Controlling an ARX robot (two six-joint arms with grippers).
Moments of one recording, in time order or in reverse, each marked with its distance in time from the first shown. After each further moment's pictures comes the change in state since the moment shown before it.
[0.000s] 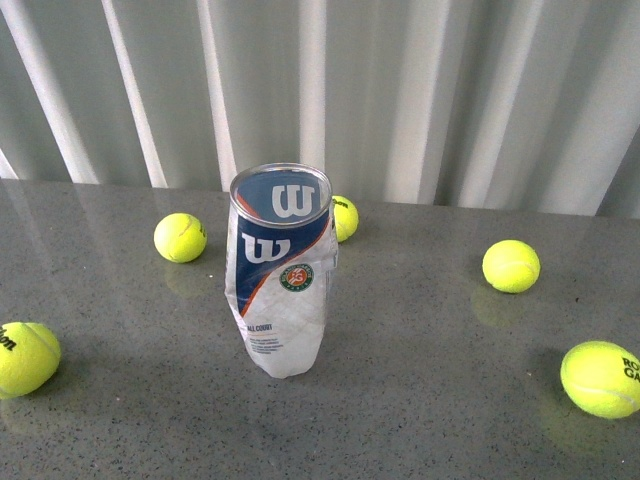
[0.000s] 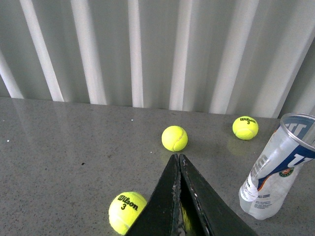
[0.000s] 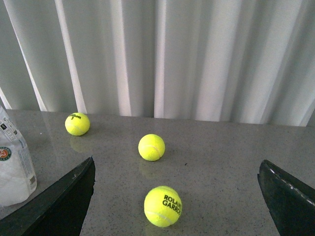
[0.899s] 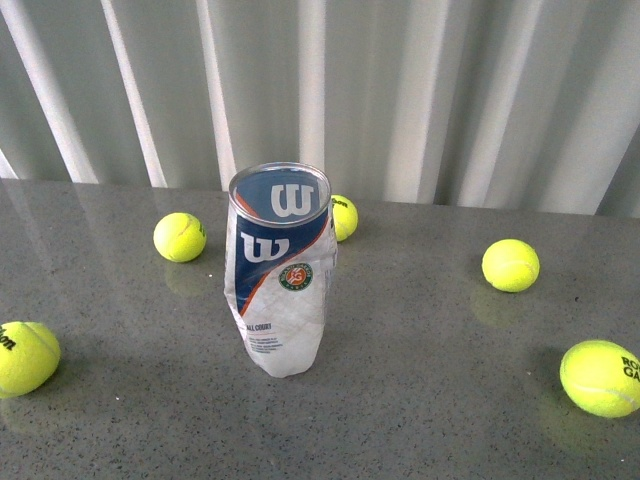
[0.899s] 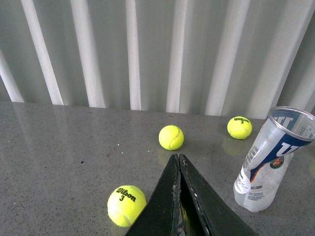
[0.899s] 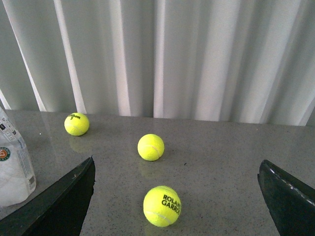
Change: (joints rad) left arm 0.000 -0.308 -0.084 -0.195 0.001 -0.003; right arm 0.000 0.000 0.000 0.000 0.000 0.000
